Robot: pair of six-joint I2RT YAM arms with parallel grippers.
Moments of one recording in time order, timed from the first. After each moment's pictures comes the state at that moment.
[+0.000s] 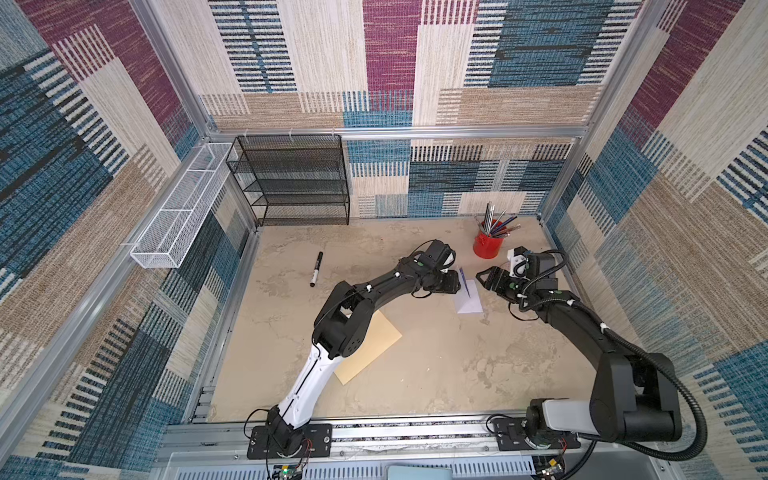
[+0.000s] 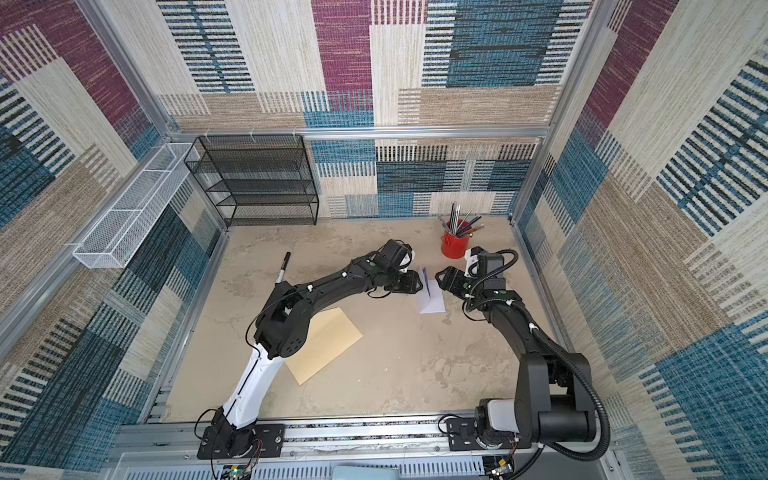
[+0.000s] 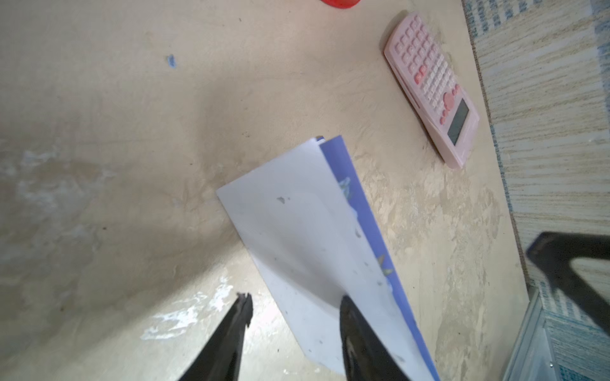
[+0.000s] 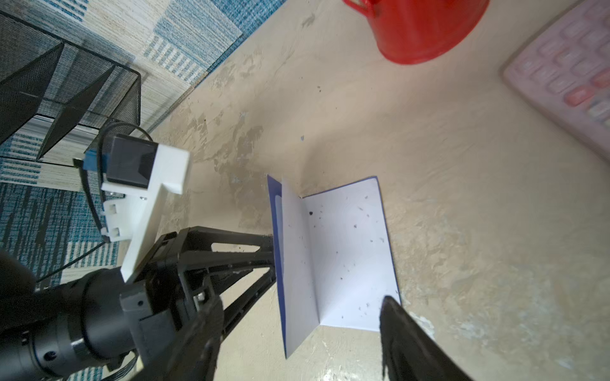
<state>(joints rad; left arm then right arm) -0.79 2.37 1.99 -0.49 0.24 -0.52 -0.01 1.33 0.81 -0.21 -0.41 0.49</state>
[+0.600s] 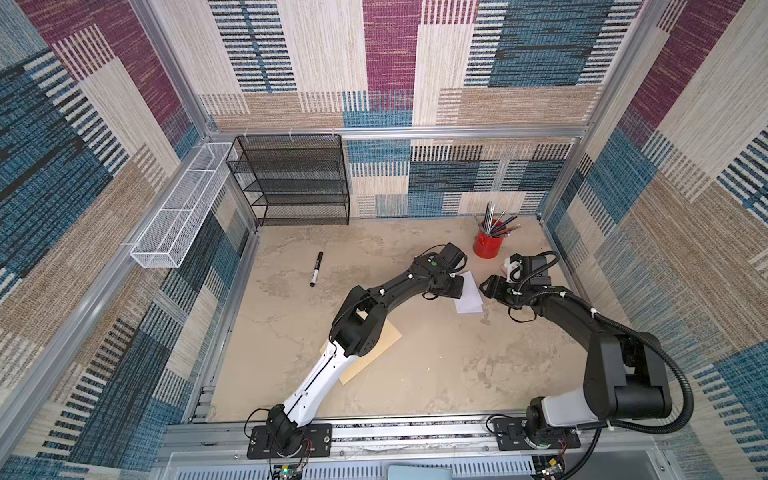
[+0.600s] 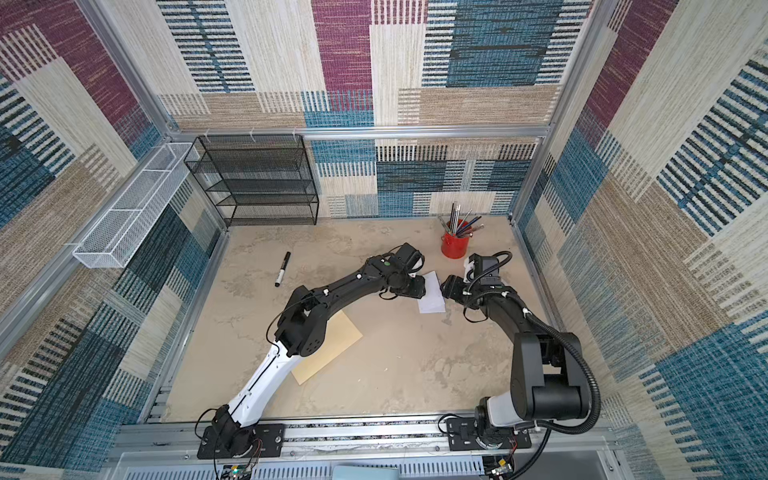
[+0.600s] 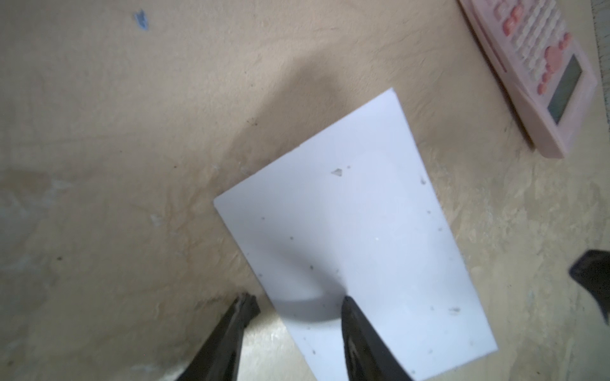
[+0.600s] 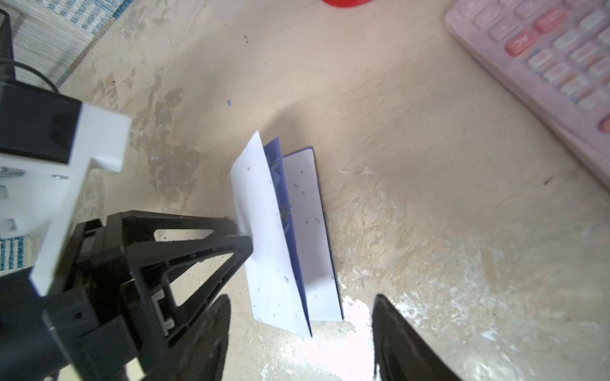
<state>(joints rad) -0.82 2.56 2.26 -0.71 0.15 -0.49 -0.02 1.48 0.82 -0.28 -0.33 0.38</state>
